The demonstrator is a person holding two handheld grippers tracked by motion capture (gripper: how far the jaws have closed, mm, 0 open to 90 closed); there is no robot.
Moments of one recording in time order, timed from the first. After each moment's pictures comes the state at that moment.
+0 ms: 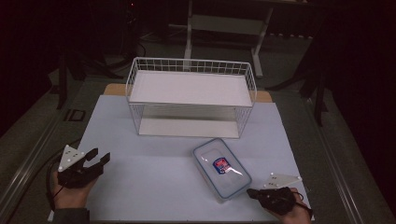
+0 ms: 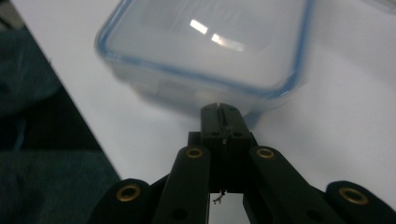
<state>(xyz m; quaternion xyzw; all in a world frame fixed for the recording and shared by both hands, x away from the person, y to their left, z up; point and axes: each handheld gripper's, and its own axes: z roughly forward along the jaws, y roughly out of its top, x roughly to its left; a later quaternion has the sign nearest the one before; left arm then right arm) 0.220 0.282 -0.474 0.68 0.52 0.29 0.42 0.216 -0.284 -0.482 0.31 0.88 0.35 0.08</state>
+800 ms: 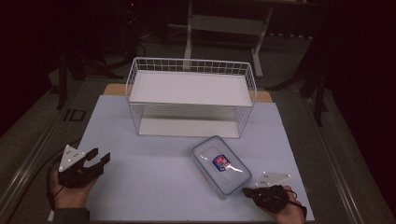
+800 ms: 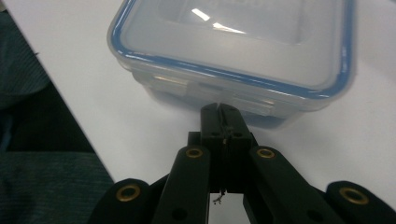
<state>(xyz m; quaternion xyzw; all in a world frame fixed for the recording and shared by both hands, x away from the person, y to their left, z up) 0.221 0.281 -0.475 0.69 0.52 0.29 0.42 0.221 -0.267 -0.484 0.31 0.89 0.33 0.09</state>
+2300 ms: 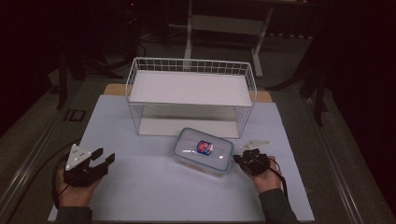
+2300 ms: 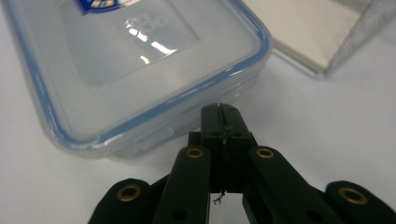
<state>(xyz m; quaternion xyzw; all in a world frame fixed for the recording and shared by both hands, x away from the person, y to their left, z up) 0.226 0.272 -0.477 0.70 0.51 0.28 0.41 0.311 -0.228 -0.480 0.38 0.86 0.31 0.16</state>
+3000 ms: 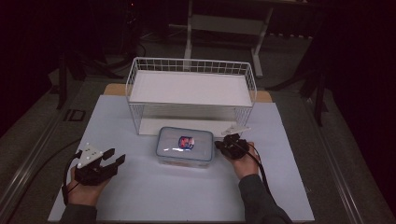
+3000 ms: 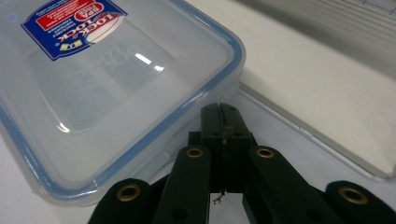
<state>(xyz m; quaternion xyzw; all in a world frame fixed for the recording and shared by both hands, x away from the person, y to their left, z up) 0.235 0.250 -0.479 0.73 0.48 0.25 0.42 0.360 -0.174 -0.485 0.38 0.85 0.35 0.15</state>
